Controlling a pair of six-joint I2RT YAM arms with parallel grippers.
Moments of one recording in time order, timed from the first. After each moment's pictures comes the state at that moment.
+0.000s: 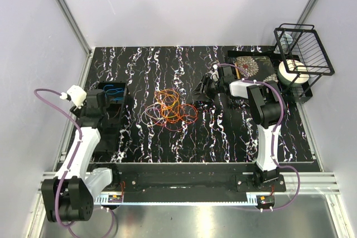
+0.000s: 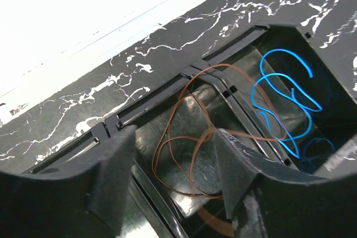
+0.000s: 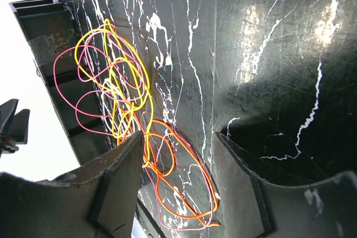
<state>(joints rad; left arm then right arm) 0.04 0.98 0.64 -0.32 -0.69 -0.62 0.29 2.14 1.30 0.00 -0.69 0.75</state>
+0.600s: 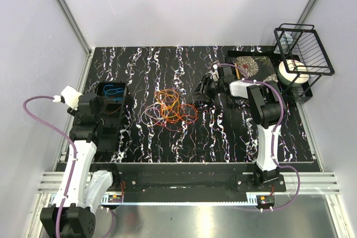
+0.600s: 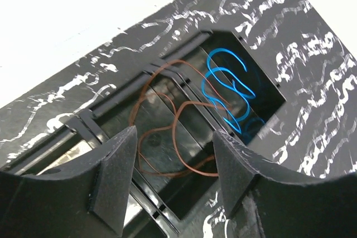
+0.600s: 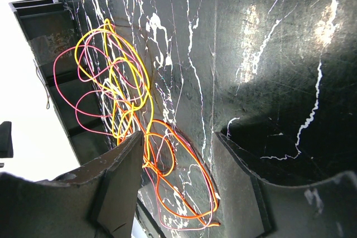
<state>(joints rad) 0.03 0.77 0.69 -0.43 -0.55 -0.66 0.29 2.14 1.30 0.00 -0.69 0.75</state>
